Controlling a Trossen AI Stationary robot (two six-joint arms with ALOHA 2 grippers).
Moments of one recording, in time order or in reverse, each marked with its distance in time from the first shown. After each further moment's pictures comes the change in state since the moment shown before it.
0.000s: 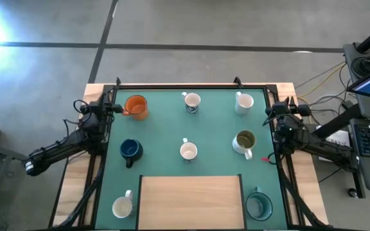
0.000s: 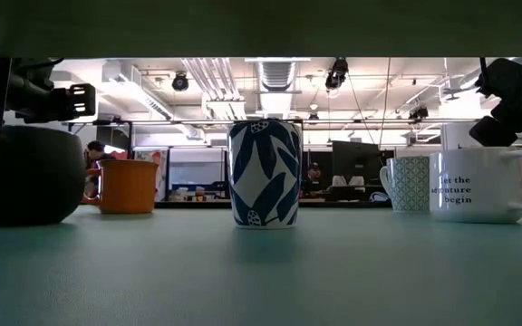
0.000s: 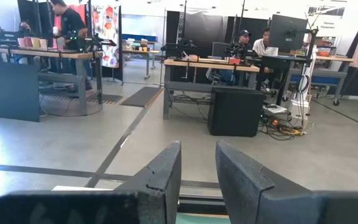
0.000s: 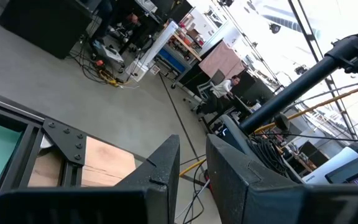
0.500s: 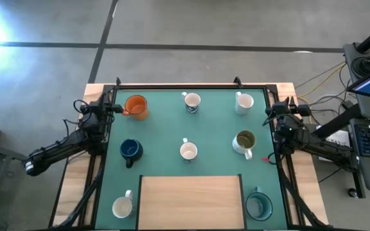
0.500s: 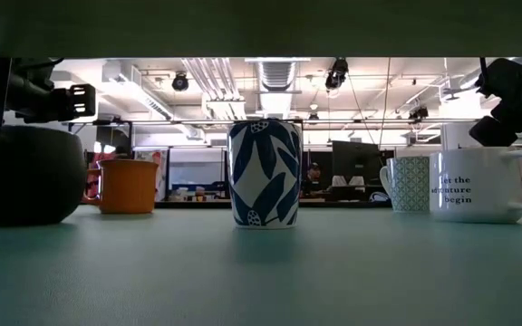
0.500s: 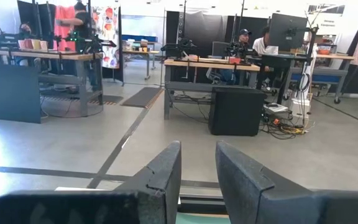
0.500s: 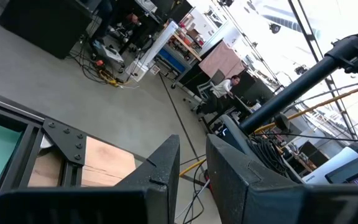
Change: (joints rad) left arm 0.000 0.000 0.000 0.000 0.002 0.008; right arm 0.000 0.000 0.000 0.000 0.000 0.000
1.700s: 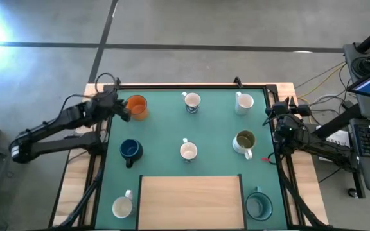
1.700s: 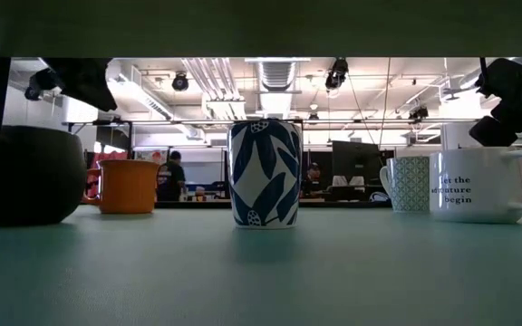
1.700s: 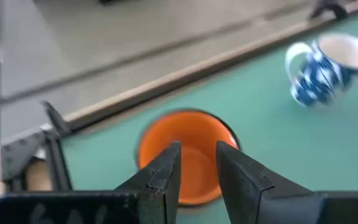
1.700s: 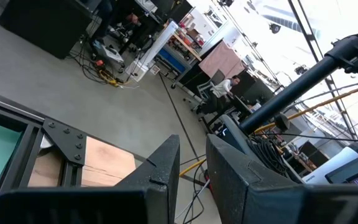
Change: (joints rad) left arm -0.001 0.603 0.662 -0.848 0.674 -0.380; right arm 0.000 0.000 0.000 0.000 0.000 0.000
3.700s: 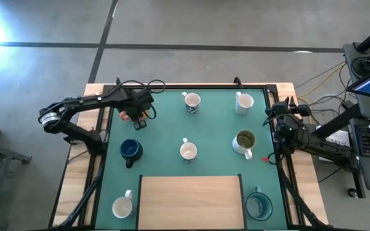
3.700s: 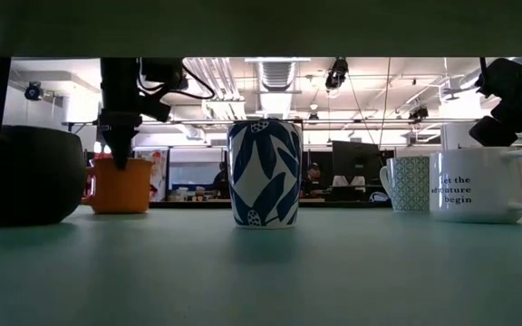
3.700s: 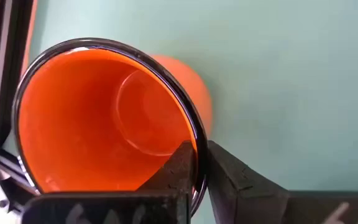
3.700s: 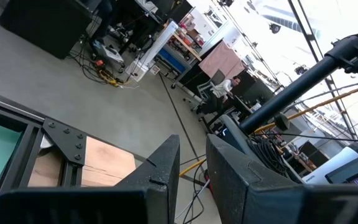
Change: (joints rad) left arm 0.057 0.753 0.271 -0.229 0.216 0.483; right arm 0.000 0.000 0.000 0.000 0.000 0.000
